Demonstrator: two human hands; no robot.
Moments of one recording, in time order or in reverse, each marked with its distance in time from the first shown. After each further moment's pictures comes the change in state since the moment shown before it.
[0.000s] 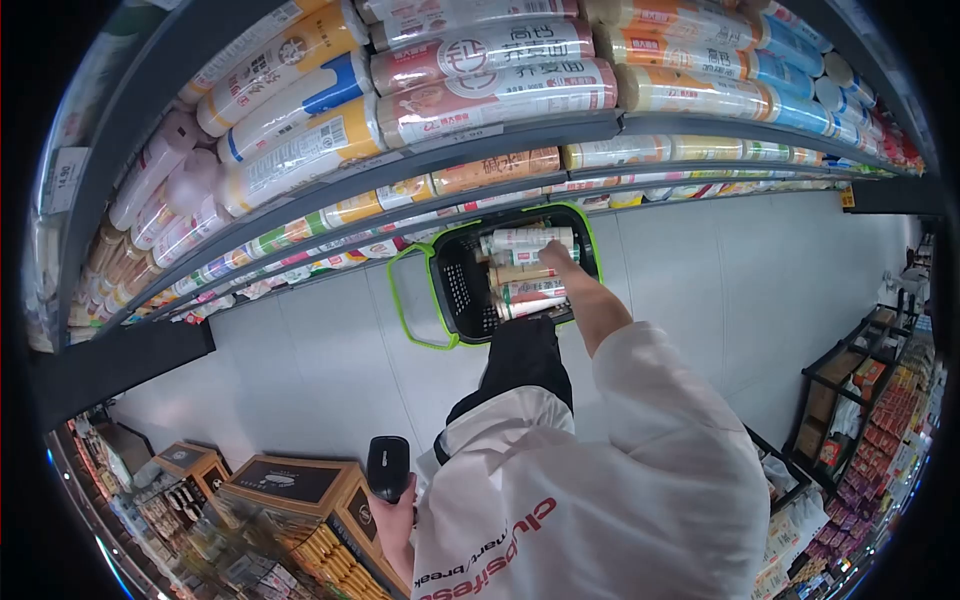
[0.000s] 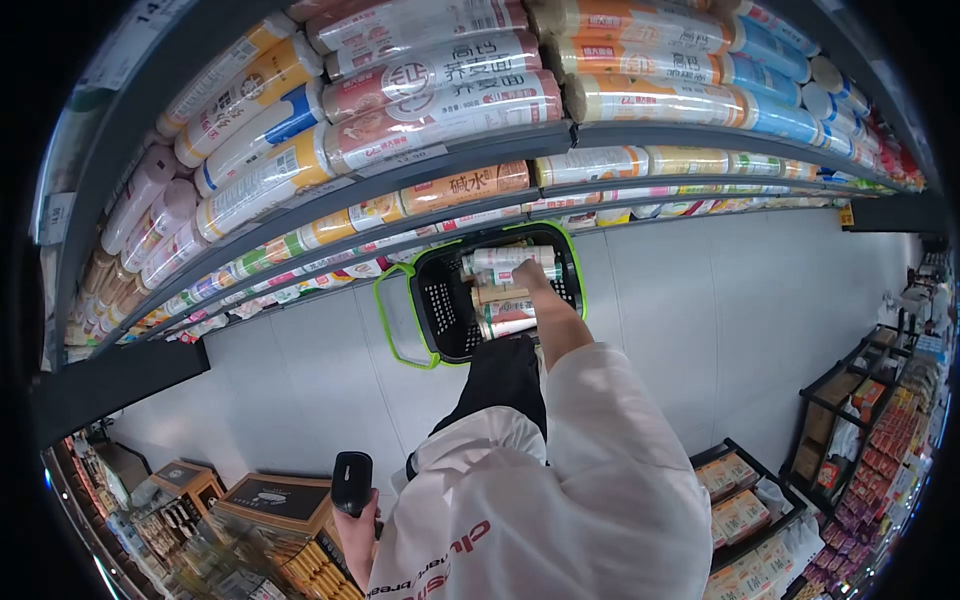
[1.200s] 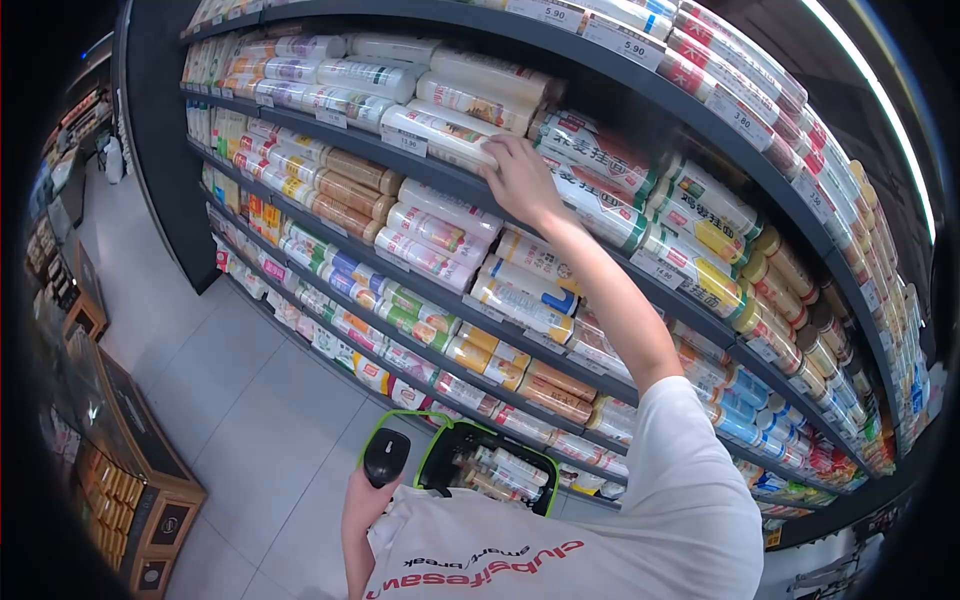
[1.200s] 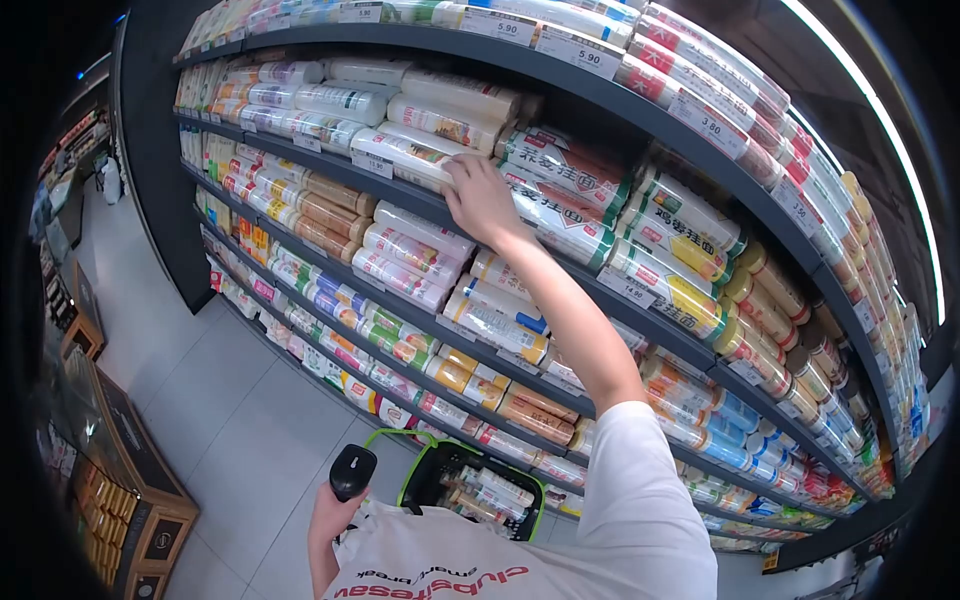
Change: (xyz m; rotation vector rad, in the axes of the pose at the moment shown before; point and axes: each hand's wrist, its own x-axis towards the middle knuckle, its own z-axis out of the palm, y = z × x) left_hand 0.038 -0.032 -0.037 -0.553 0.154 0.547; right_hand -0.420 -0.672 -0.380 -0.294 1.045 -1.956
